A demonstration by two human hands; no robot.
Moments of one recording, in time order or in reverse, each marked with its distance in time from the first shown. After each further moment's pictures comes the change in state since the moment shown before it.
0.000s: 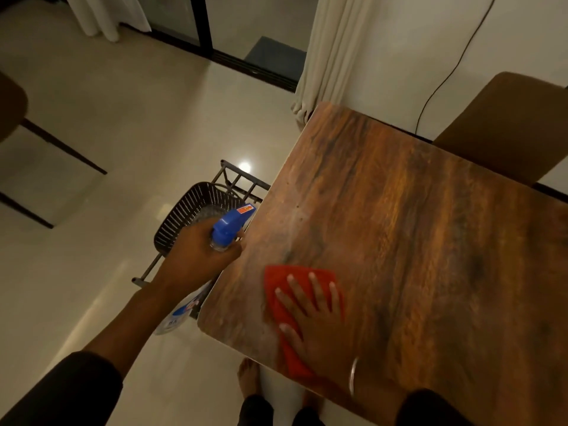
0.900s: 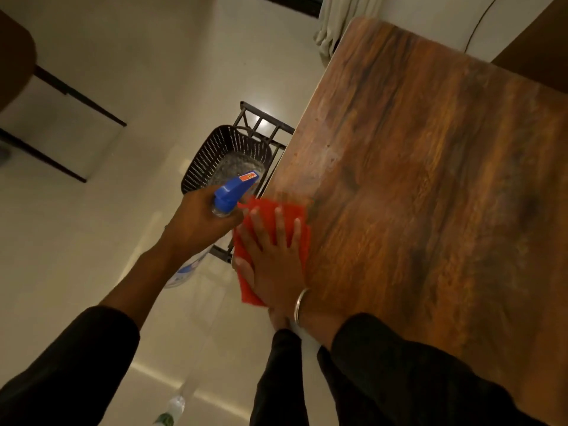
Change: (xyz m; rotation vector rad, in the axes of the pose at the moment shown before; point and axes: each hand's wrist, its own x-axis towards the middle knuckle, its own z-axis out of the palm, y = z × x) left_hand -0.034 -0.060 -0.018 0.094 -0.072 -0.041; right_hand 0.060 -0.144 0.008 0.111 0.091 -0.003
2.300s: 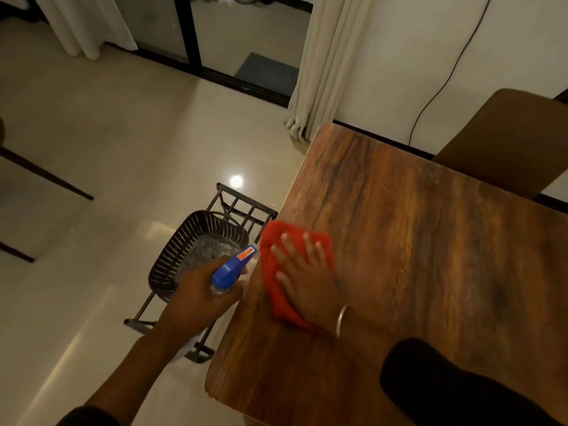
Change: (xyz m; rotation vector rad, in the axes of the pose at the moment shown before) left_hand 0.072 0.016 0.011 -0.209 -0.039 -0.005; right_hand 0.111 0.156 -0.059 -0.049 -0.104 0.043
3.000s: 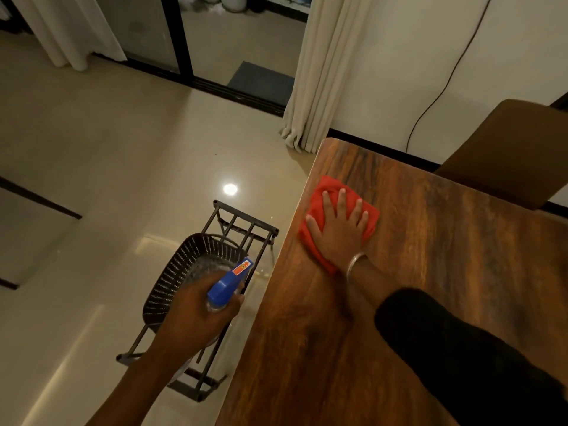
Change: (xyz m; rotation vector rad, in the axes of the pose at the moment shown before) left_hand 0.050 -0.007 -0.025 0.020 -0.021 -0.077; right_hand 0.135 0.074 -0.043 0.090 0.089 0.513
